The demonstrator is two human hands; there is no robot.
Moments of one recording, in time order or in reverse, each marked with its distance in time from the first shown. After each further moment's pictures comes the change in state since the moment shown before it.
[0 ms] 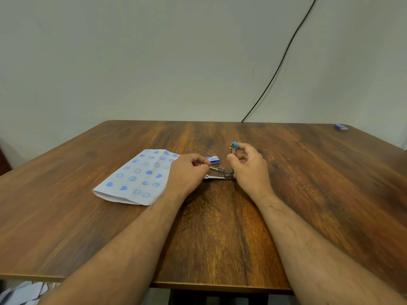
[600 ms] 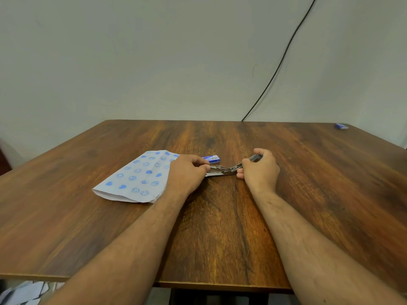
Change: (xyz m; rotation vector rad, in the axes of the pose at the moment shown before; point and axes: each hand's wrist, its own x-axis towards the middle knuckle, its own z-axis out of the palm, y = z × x) left_hand 0.004 0.001 -0.002 0.128 0.005 -0.027; right_hand 0.007 0.003 -0.002 -0.010 0.280 0.366
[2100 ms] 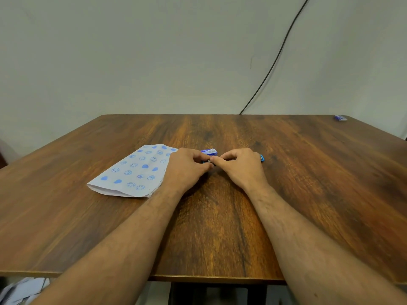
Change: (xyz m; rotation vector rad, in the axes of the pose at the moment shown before) left_hand -0.006 -0.001 0.000 0.052 -0.078 0.138; right_hand -0.010 -0.004 0.001 -0.314 -0.386 -0.348
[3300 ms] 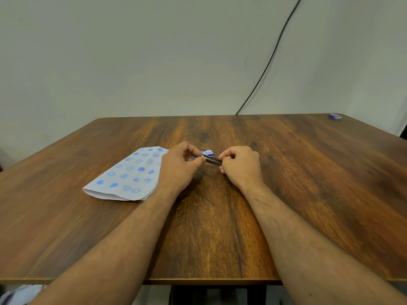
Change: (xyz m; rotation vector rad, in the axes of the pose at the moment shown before) left_hand 0.003 -0.006 0.003 -0.157 0.163 0.037; right_hand -0.005 -0.006 -0.002 0.081 0.106 0.076
